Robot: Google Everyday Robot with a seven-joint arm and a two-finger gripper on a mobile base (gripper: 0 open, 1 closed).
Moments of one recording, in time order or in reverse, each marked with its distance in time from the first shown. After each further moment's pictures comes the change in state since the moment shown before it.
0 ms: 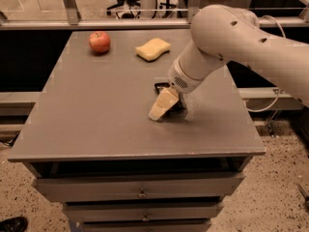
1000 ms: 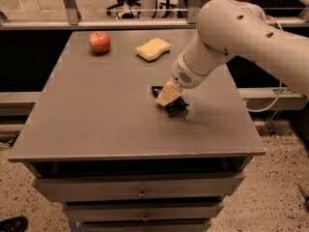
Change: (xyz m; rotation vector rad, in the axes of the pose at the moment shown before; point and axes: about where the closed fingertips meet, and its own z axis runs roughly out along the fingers) arm 0.000 -0.012 -0.010 0.017 -0.006 0.018
